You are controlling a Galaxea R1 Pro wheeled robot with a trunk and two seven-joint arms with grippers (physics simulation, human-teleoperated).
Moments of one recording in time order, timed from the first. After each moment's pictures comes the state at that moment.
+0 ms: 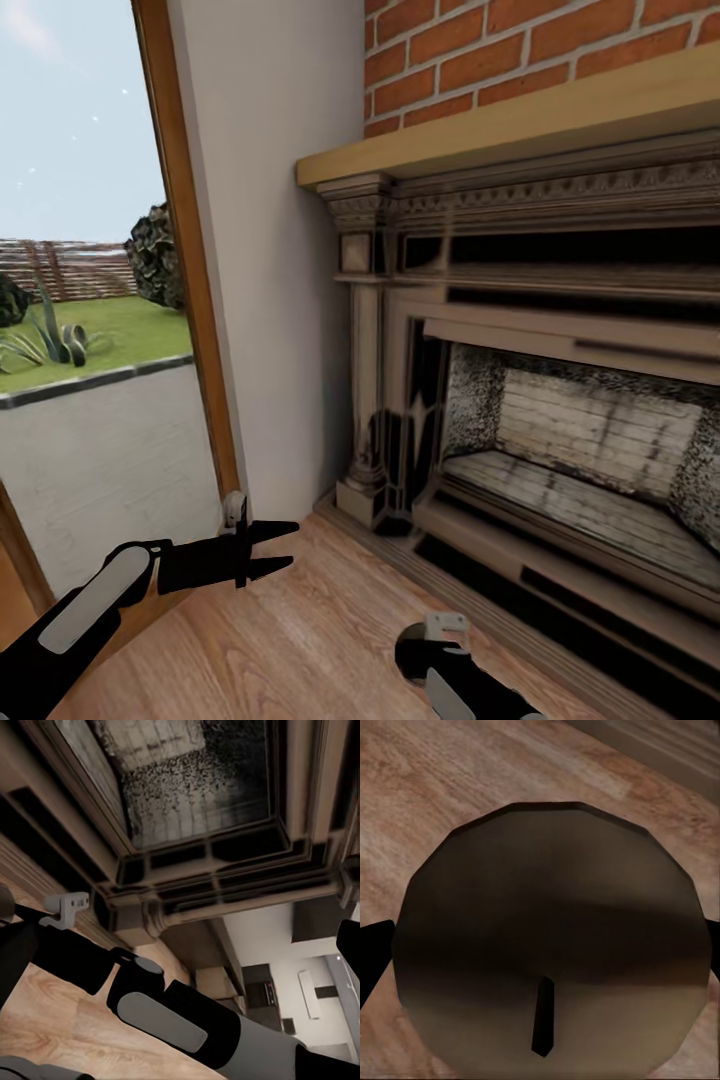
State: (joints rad) left arm -0.44 0.43 -0.40 -1.23 1.57 1.00 -0.35; right arm -0.51 0.10 0.63 -0.37 -0.70 0.15 -0.27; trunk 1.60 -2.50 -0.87
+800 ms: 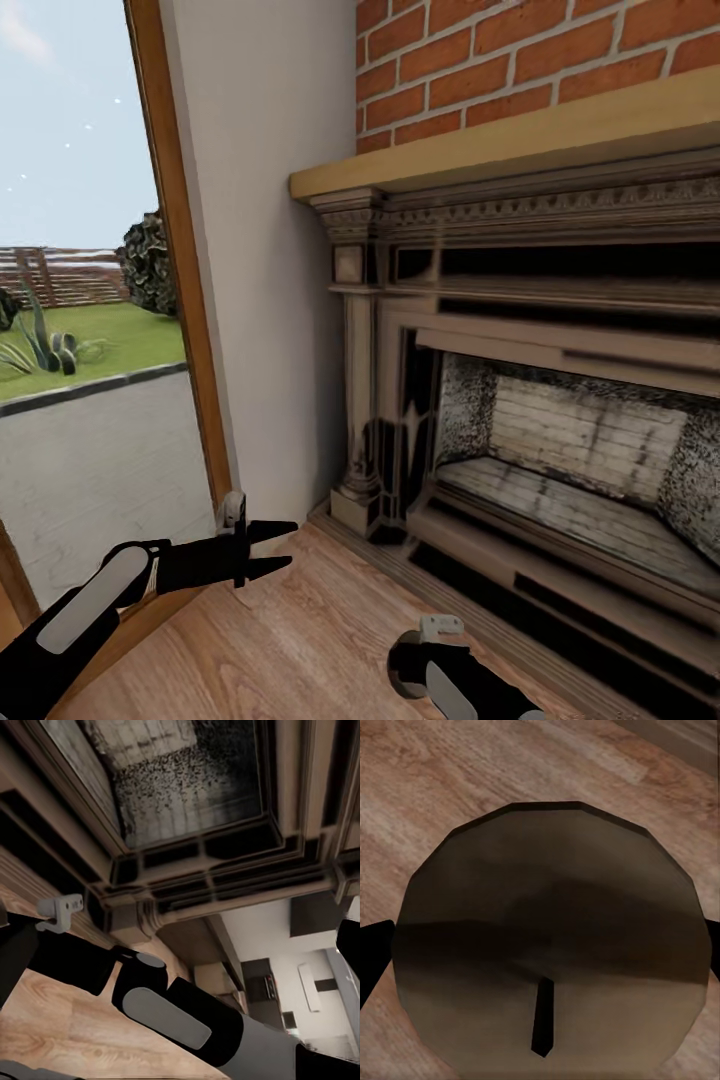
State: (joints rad) left arm -0.44 0.43 -0.40 -1.23 1.57 1.00 -0.35; right arm -0.51 0.09 0.62 -0.40 -0.71 0.26 -0.23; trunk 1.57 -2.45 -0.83
